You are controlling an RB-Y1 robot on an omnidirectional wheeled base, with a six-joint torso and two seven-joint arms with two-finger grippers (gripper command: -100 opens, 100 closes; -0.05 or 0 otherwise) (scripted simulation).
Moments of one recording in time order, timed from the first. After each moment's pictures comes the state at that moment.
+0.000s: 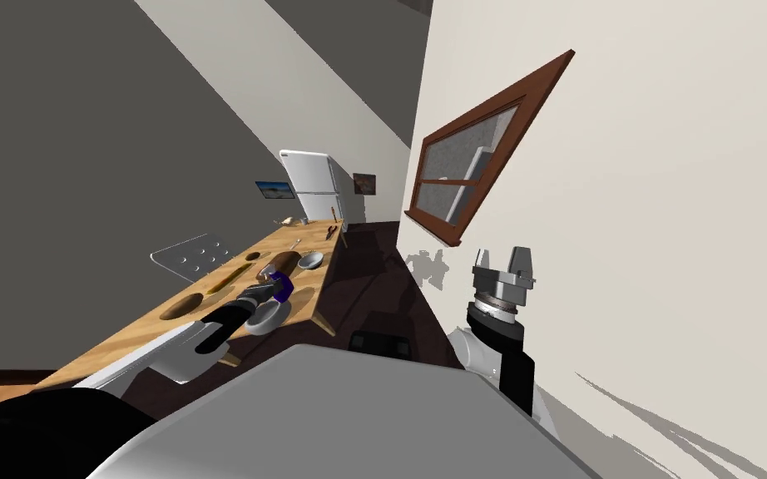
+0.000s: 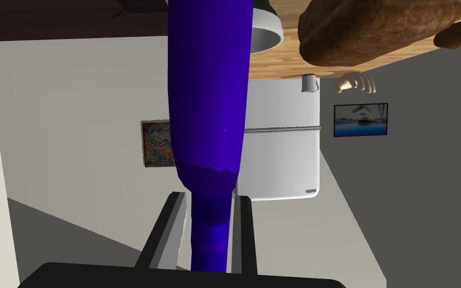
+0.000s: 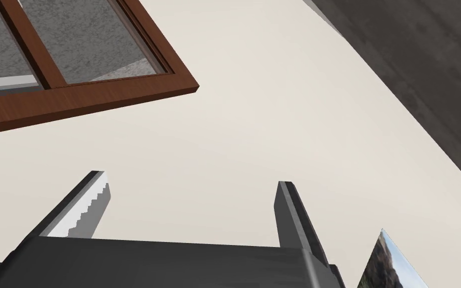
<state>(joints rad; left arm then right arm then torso) 0.72 0.81 0.24 -1.87 -0.46 0.21 -0.23 0.49 0.00 -0.04 -2.33 -0.08 -0.59 0.12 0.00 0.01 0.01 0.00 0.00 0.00</state>
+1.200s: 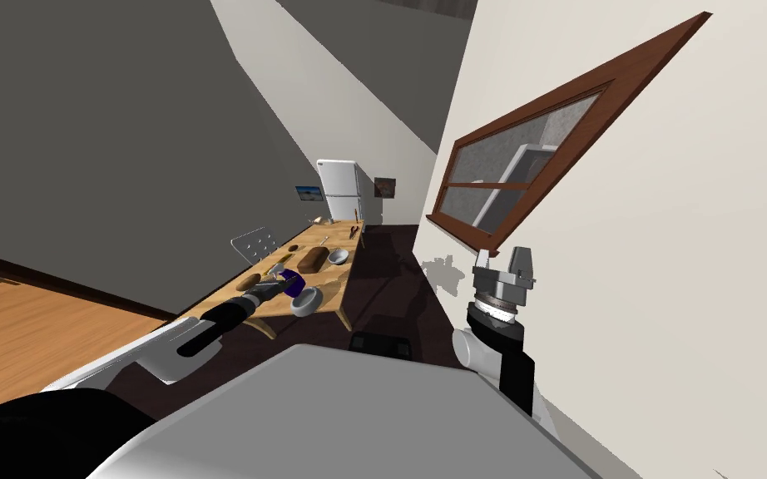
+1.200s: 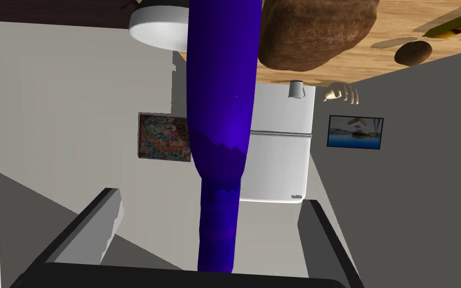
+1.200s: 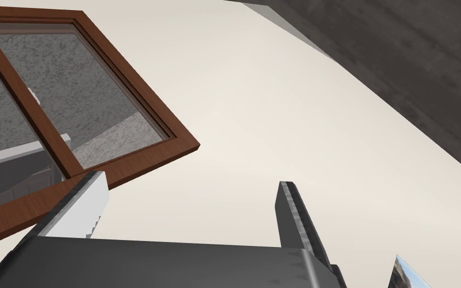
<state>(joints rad) 0.76 0.93 0.22 -1.88 -0.32 0.04 -0.22 0.49 0.00 -0.04 -2.33 -0.08 -0.59 0.12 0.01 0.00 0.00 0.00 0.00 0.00</state>
